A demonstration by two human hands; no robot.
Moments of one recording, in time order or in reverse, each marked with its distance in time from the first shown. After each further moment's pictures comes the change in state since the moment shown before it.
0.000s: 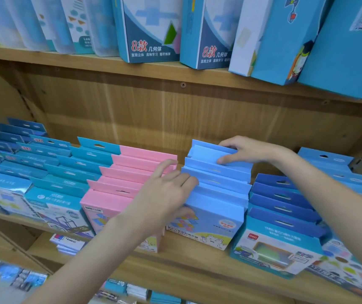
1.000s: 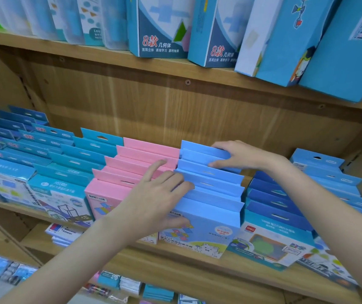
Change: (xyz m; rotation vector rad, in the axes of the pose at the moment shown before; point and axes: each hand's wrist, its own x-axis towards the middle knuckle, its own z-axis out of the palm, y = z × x) left_hand -0.034 -0.001 -0.005 -0.017 -0.003 0.022; right_hand -0.010 -0.023 0.020 -0.124 0.031 0.015
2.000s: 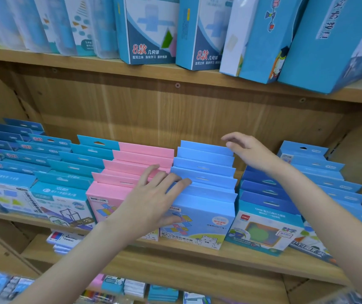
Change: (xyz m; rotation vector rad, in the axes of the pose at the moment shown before) left_hand -0.011 0.000 0.011 0.088 0.053 0.026; right_hand -0.045 -0.002 0.006 0.304 0.401 0.173
